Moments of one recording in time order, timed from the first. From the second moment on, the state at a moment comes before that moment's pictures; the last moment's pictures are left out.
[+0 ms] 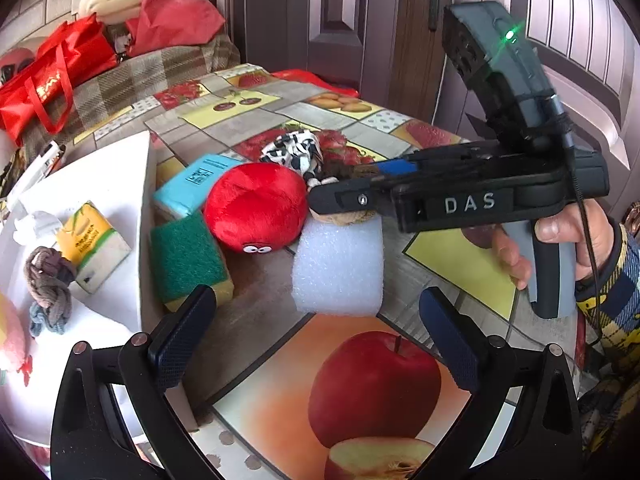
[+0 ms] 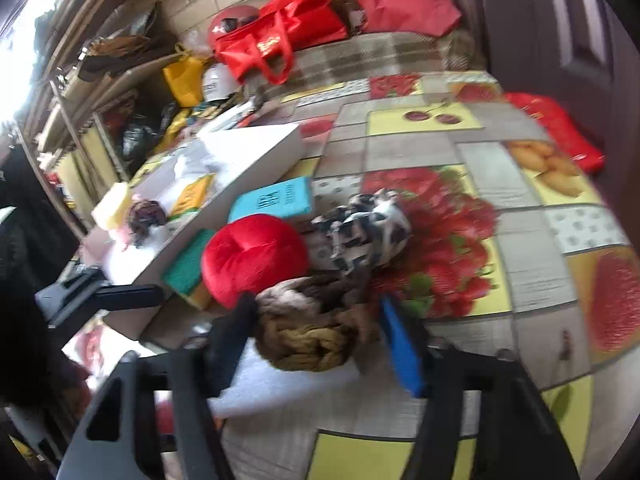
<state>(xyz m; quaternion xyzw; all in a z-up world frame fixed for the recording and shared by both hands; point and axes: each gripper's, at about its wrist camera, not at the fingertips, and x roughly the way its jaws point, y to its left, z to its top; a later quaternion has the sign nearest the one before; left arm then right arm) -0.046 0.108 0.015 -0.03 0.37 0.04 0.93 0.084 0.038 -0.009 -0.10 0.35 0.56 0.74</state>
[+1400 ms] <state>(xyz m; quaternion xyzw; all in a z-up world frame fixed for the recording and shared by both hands) 0.007 0.082 0.003 -0.04 0.42 0.03 0.91 0.120 0.000 -0.013 -0.16 0.36 0.44 0.80</state>
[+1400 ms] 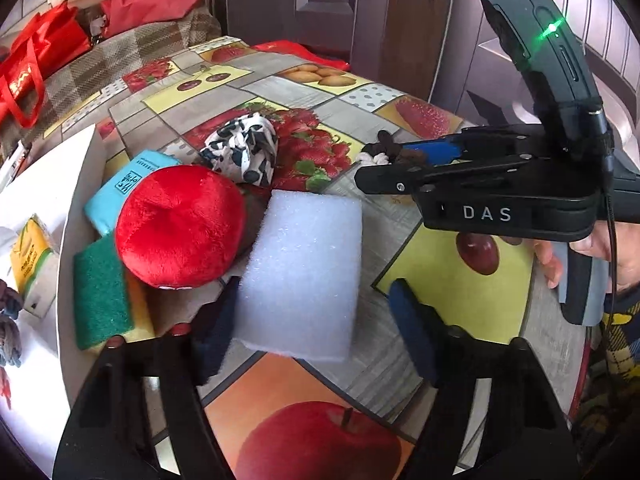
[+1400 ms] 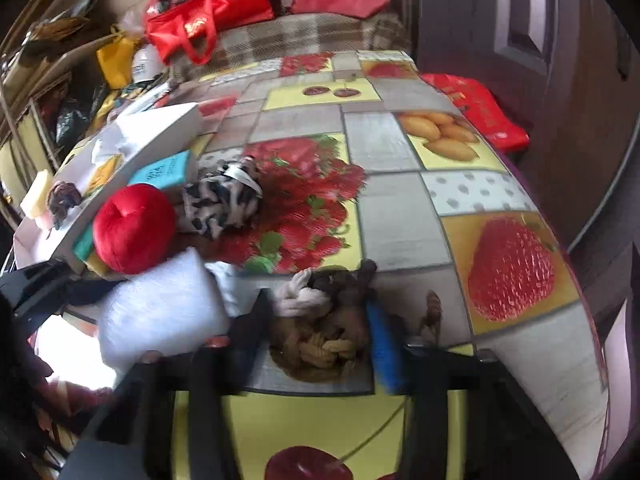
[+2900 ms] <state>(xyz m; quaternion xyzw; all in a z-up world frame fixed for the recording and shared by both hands) -0.124 0.139 0.051 -0.02 0.17 0.25 0.95 0.073 -0.012 0.029 0.00 0.19 0.45 0.87</state>
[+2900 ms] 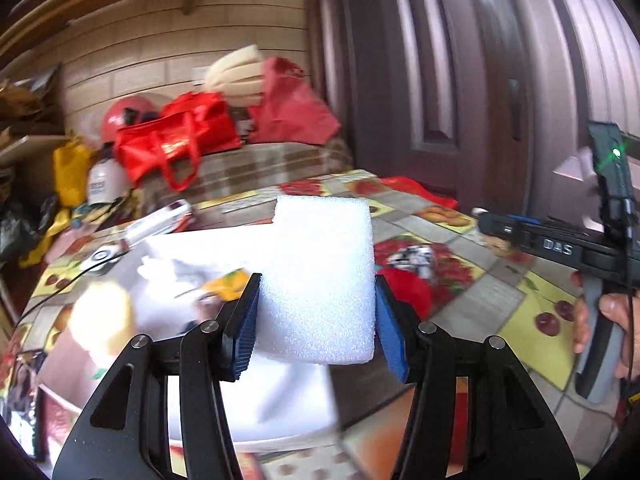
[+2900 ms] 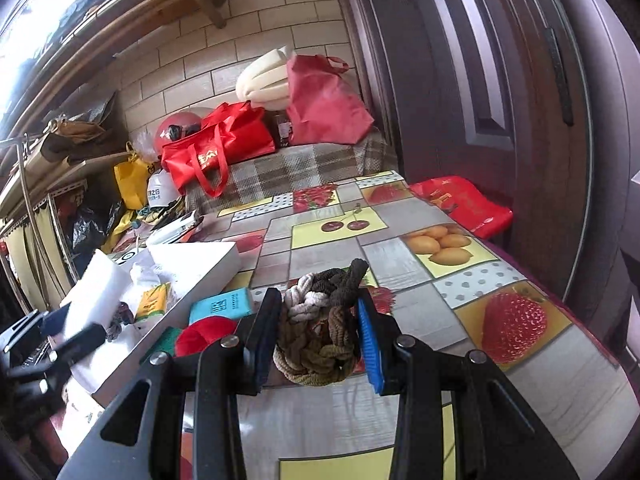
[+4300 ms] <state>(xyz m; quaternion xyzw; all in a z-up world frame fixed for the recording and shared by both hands) -0.190 0.238 0.040 -0.13 0.16 0.38 0.90 -0.018 0.115 0.024 -0.13 0.17 0.60 0.78</state>
